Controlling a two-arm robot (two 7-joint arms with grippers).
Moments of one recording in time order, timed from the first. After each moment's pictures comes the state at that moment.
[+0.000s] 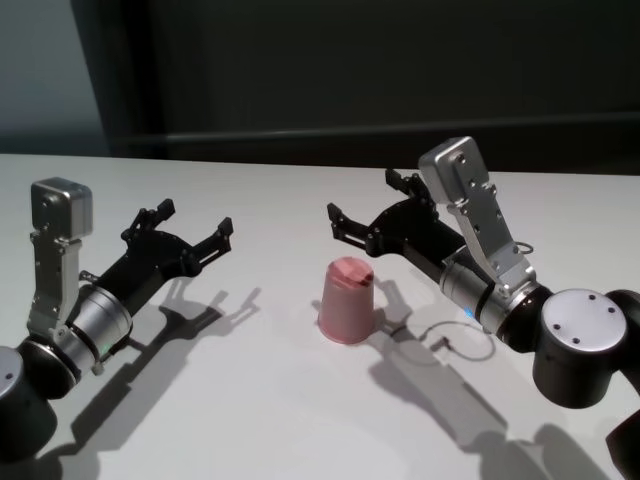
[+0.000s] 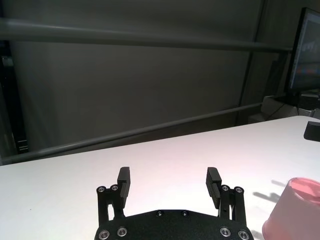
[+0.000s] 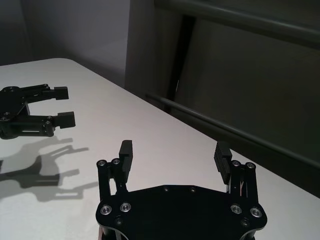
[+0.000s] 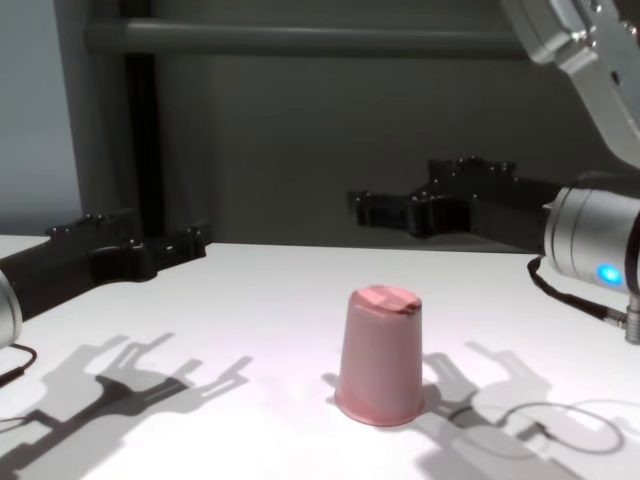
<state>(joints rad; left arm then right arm) -0.19 0.53 0.44 -1.45 -0.58 -0.07 -0.20 0.28 0.31 -0.51 -1.60 0.26 0.18 0.13</state>
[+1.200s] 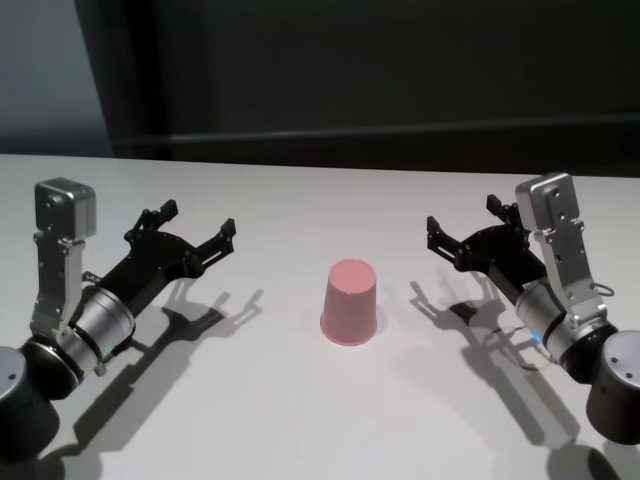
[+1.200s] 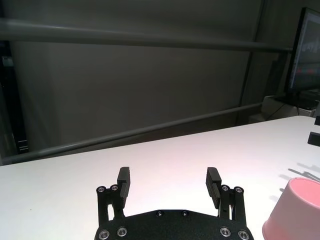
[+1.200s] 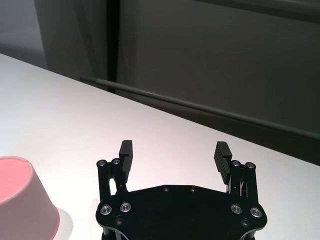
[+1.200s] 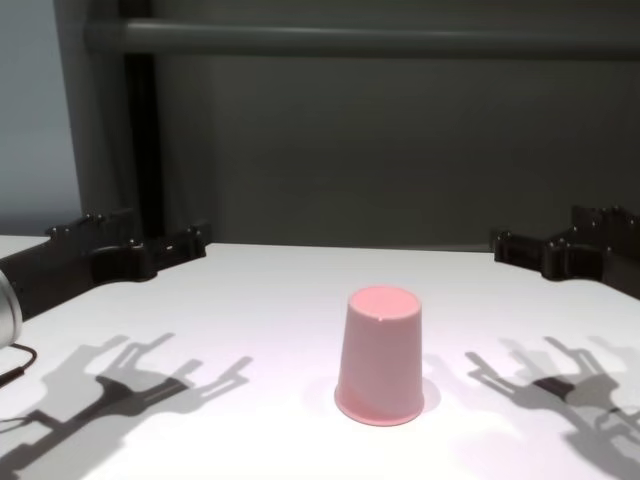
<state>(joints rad) -0.19 0.53 0.44 -1.45 -0.58 -0.07 -0.20 0.19 0.30 -0.33 -1.51 0.23 0.08 0.07</state>
